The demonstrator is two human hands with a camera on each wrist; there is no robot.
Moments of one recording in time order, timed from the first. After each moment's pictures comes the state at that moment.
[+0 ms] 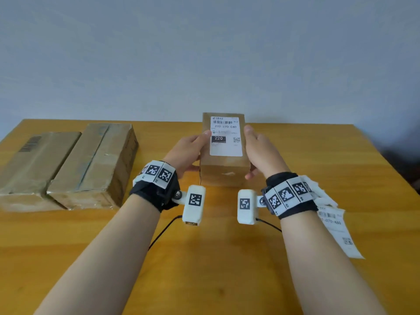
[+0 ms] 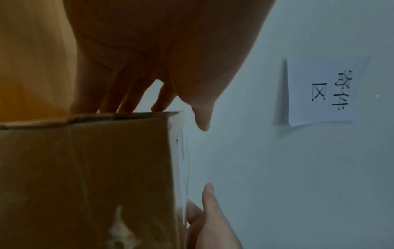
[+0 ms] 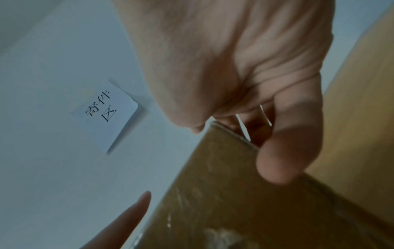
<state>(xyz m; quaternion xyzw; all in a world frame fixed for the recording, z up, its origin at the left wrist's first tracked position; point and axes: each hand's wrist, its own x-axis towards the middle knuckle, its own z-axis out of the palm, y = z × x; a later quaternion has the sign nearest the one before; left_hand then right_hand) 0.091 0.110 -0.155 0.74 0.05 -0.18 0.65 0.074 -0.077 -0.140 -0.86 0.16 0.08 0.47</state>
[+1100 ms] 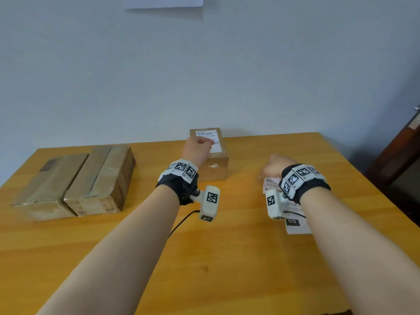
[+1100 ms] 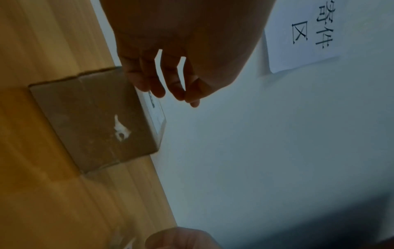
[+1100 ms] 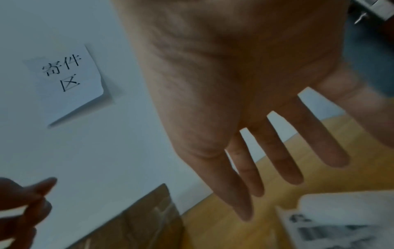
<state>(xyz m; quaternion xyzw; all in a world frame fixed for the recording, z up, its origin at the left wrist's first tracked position) 0.064 0.043 -0.119 0.81 0.02 -0.01 0.58 0.033 -0.189 -0.126 -0.96 0.17 0.19 0.15</state>
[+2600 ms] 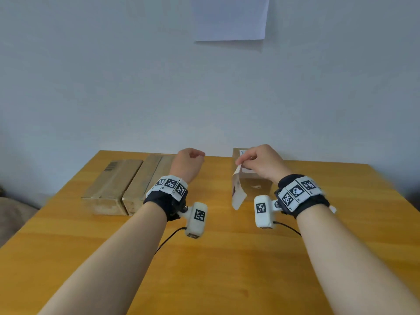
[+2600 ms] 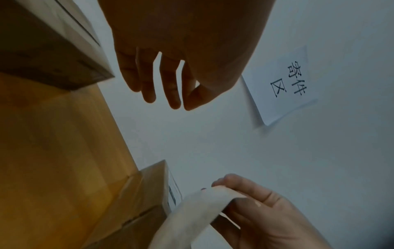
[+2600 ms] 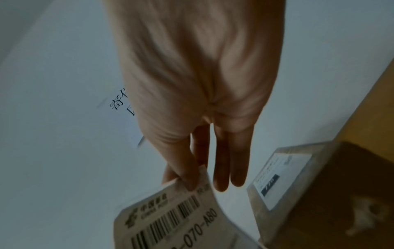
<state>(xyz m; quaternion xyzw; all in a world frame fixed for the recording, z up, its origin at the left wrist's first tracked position) 0.056 0.184 -0.104 0.85 0.07 0.09 0.51 0.056 -0.044 -0.074 -0.91 -0.09 0.00 0.40</state>
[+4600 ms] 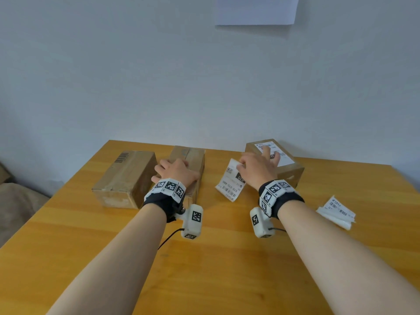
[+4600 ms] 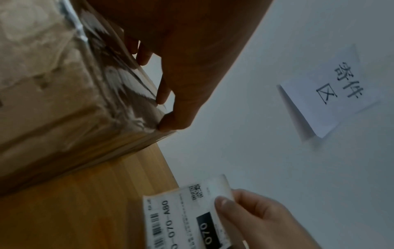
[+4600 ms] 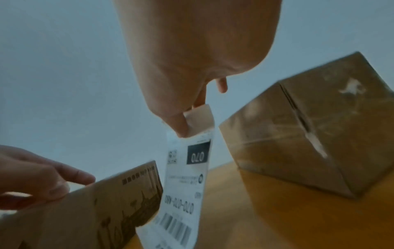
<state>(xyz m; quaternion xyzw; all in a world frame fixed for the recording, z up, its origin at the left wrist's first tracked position) 0.055 0.237 -0.143 0.94 0.24 -0.04 0.26 0.102 0.015 -0.155 -0.99 -0.06 -0.09 0.10</state>
